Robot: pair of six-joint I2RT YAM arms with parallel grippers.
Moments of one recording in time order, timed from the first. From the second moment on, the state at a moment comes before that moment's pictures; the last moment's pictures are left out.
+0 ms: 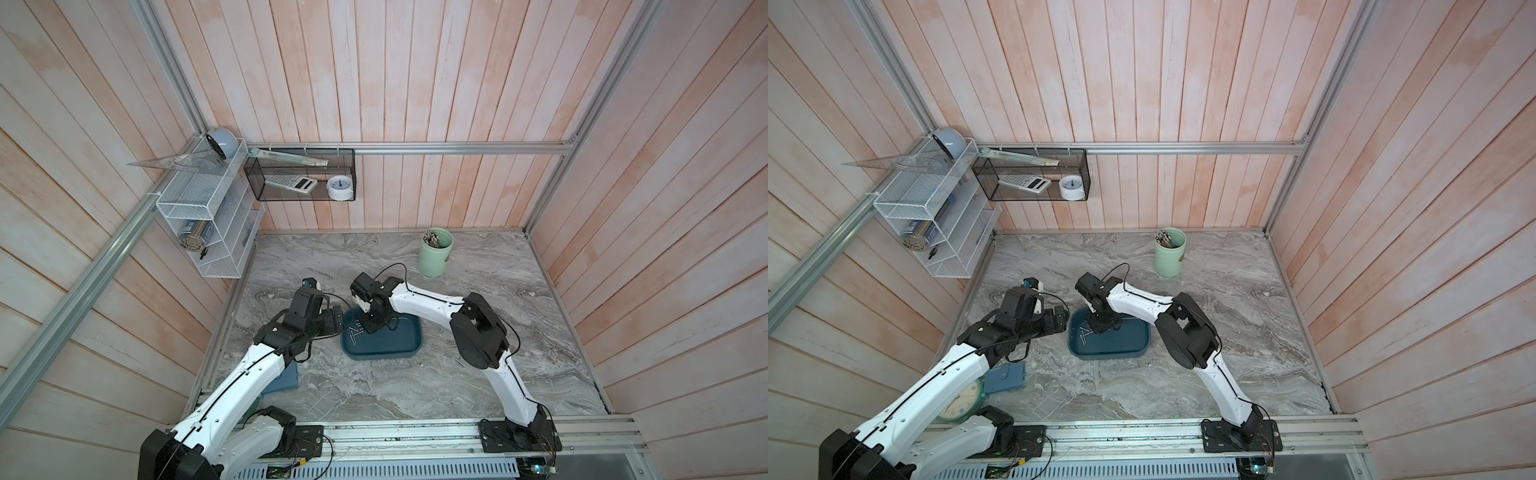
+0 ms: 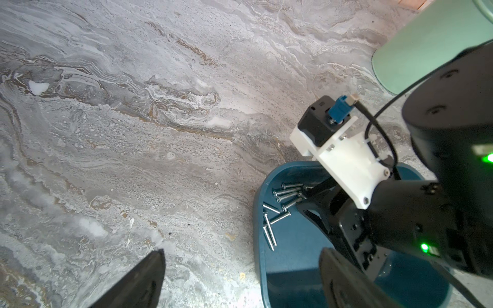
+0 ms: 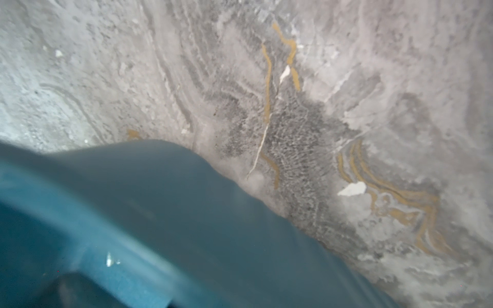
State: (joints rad) left arm -0.40 1.03 0.78 -0.59 -0.09 -0.43; right arm 0.93 2.28 1.83 -0.86 -0.05 0.25
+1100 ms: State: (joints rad) left arm -0.40 1.02 0.78 -0.59 -0.11 -0.43; right arm 0.95 2.09 1.80 -0.91 0.00 0.29
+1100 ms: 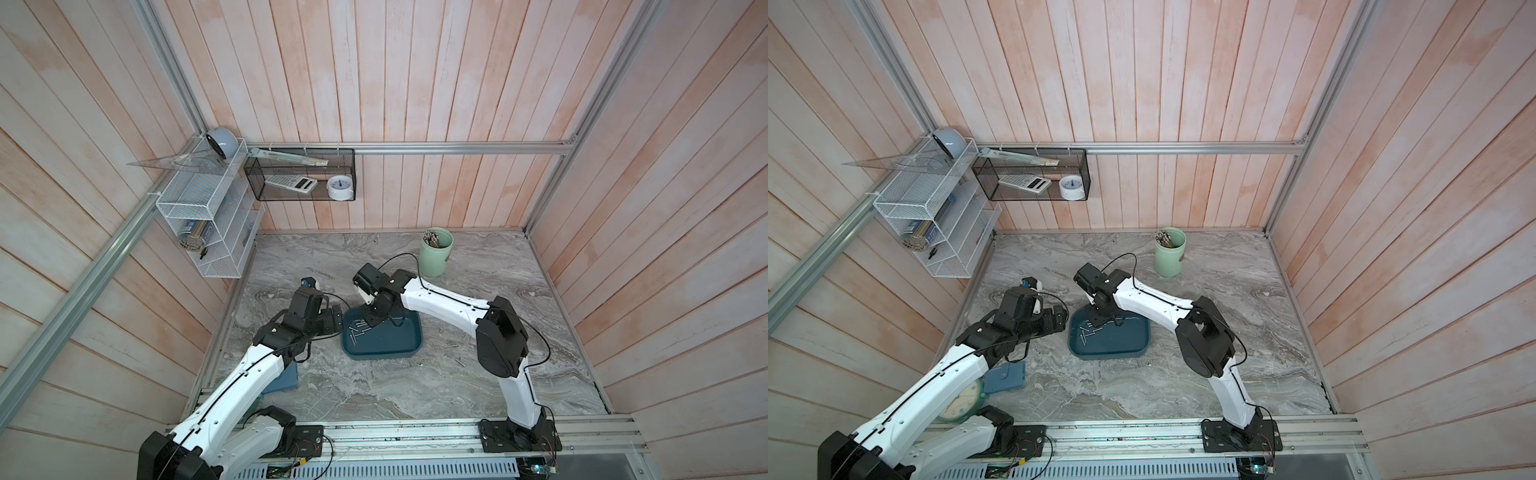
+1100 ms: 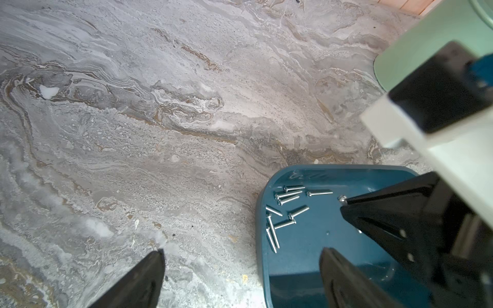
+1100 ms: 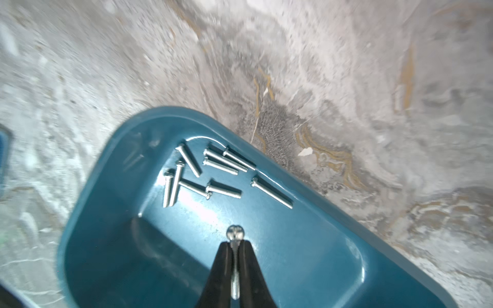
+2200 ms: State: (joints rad) left arm -0.40 1.02 0.78 -0.59 -0.11 -0.43; right arm 0.72 1.43 1.07 -0.77 0.27 0.47
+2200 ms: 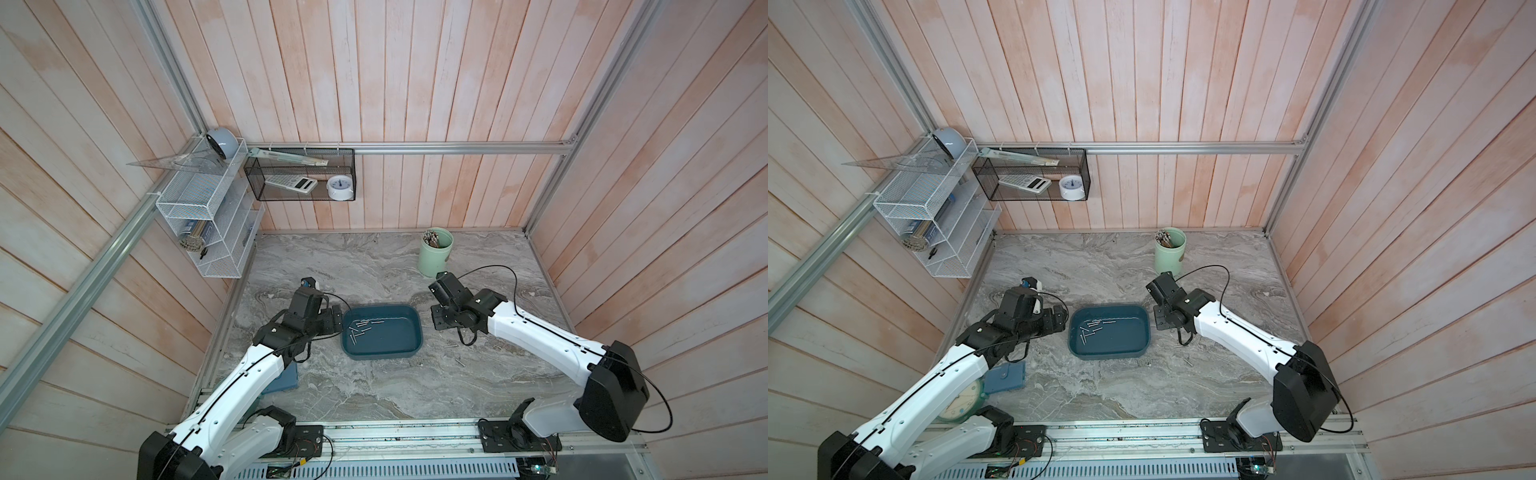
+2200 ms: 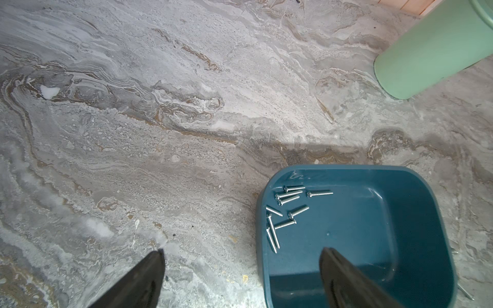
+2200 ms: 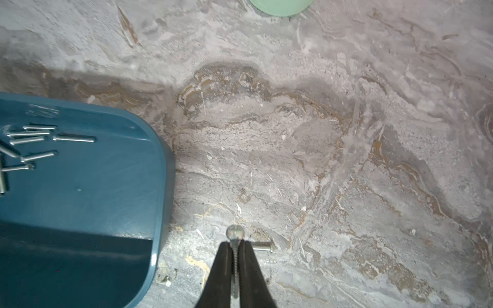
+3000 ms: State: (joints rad) left arm -0.40 1.02 0.78 -0.59 -0.11 -0.43; right arm 0.62 1.77 1.07 -0.68 0.14 0.48
